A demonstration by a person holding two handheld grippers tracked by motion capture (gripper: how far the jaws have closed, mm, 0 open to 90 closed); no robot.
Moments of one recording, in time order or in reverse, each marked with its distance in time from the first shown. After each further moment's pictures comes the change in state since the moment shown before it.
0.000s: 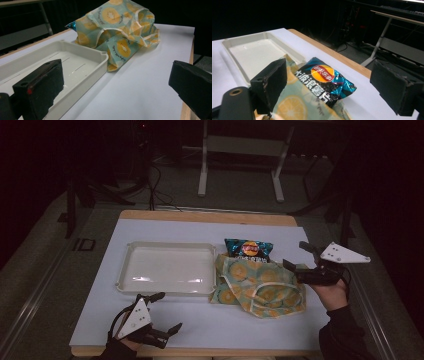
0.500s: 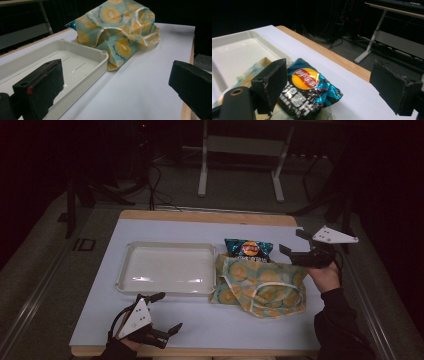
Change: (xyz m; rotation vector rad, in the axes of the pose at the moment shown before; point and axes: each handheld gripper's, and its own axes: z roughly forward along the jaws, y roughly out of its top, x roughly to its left) left arm 0.000 0.000 0.001 0.010 0.000 0.005; right arm -0.033 0.008 0.037 0.054 -0.037 0.037
